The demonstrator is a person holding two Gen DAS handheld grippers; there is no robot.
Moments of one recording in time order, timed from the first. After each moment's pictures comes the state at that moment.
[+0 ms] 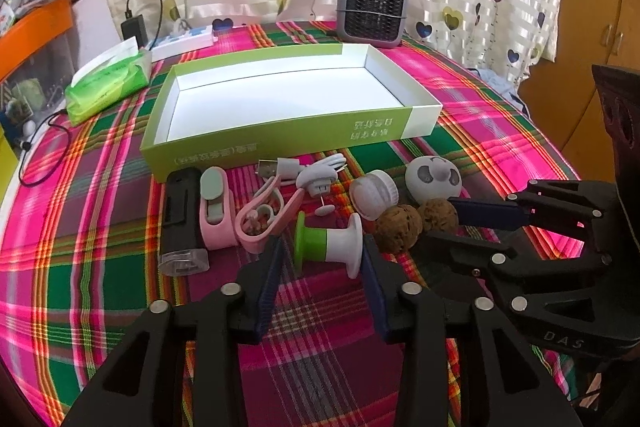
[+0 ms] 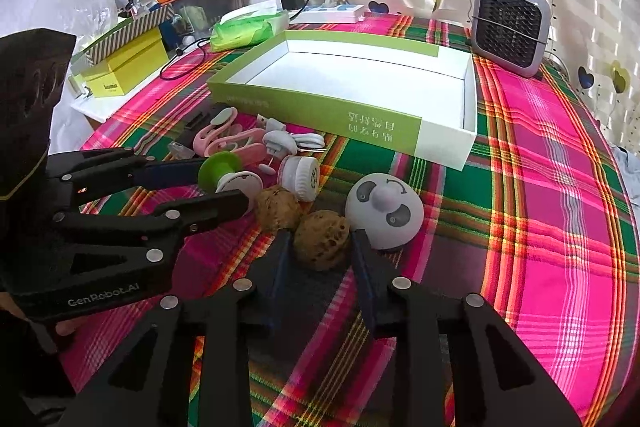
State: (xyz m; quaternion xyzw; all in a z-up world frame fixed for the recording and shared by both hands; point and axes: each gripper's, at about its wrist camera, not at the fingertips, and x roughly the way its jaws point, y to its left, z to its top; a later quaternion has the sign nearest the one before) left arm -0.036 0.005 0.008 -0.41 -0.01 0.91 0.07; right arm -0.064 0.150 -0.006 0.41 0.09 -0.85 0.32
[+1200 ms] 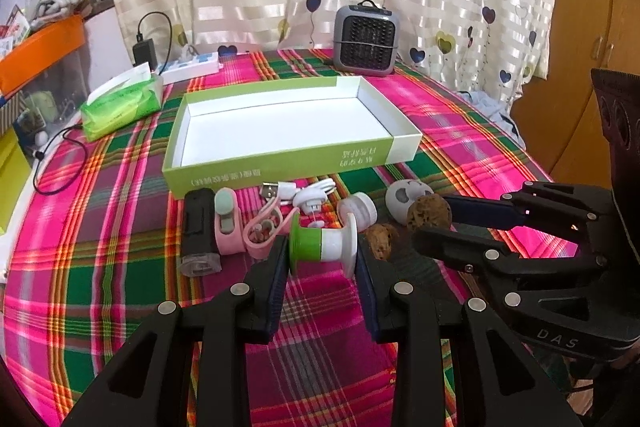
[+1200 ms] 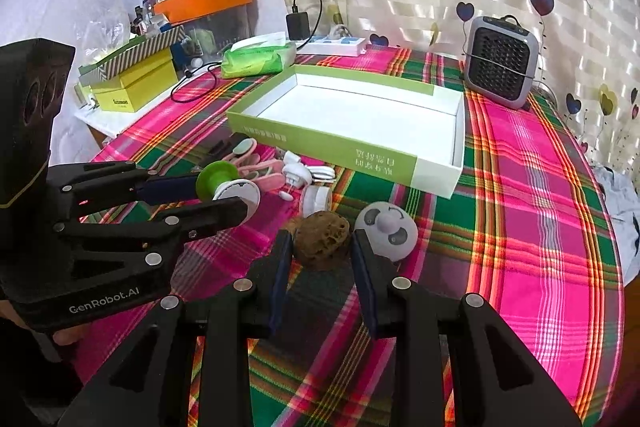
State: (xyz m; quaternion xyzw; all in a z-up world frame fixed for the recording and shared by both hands) left arm -0.013 0.003 0.034 -0.37 -0.01 0.93 0.07; right arm -0.044 0.151 0.021 0.37 0.09 -0.87 0.32
